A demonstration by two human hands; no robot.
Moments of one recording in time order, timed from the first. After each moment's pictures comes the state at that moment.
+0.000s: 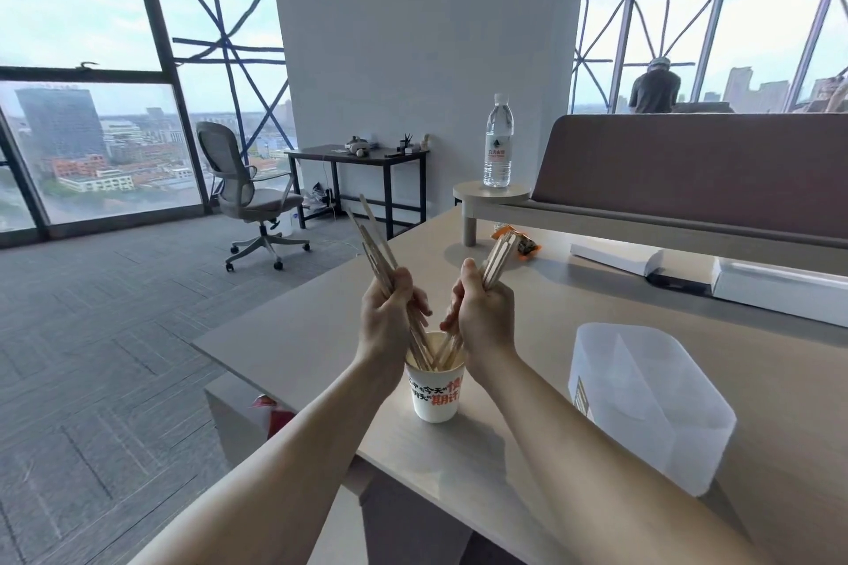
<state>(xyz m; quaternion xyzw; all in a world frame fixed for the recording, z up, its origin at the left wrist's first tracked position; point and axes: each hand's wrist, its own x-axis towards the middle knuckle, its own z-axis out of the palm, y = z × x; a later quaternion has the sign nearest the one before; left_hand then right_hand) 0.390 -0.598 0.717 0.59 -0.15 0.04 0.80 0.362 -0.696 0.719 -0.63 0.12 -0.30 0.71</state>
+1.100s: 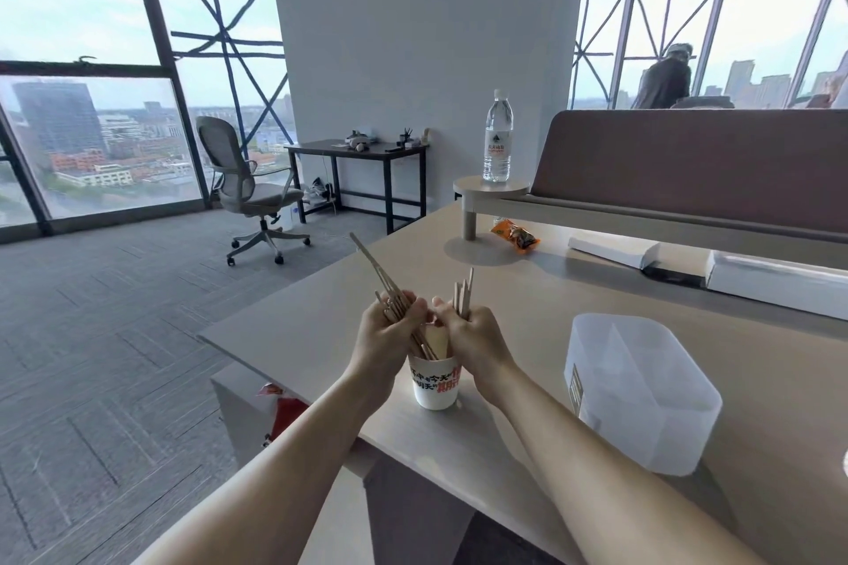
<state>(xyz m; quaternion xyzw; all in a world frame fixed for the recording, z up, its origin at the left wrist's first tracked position) 0.376 -0.578 0.694 0.62 -0.17 -0.02 0.76 0.350 -0.699 0.691 -0.75 0.10 -0.18 0.62</state>
